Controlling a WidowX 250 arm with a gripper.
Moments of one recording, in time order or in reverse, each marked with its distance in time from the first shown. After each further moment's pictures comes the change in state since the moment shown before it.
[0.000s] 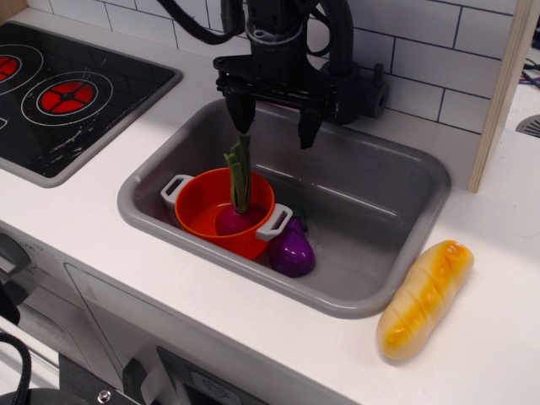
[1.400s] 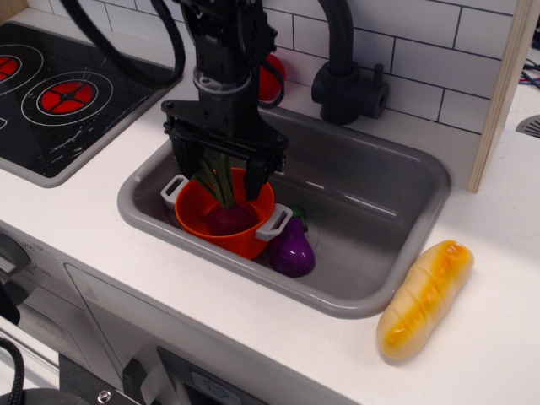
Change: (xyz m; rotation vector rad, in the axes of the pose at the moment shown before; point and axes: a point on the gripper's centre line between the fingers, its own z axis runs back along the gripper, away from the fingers) arm -0.055 0.024 -0.010 0.058 0.098 -0.065
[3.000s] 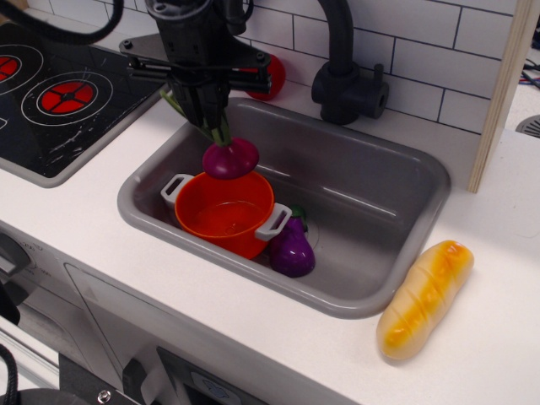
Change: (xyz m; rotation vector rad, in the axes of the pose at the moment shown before) arm 0.008 0.018 0.069 -0.077 -0.175 0.206
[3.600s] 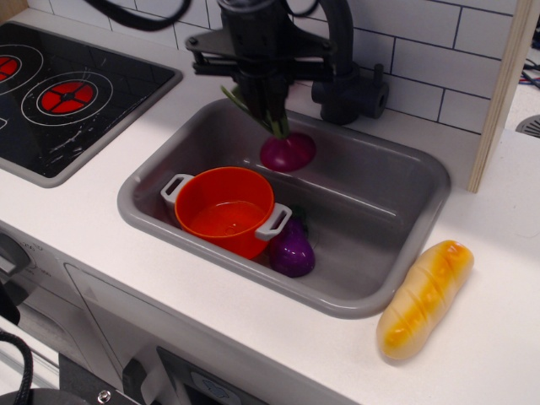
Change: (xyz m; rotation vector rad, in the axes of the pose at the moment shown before) arm 0.014 -0.048 -0.013 -0.050 -0.002 0.007
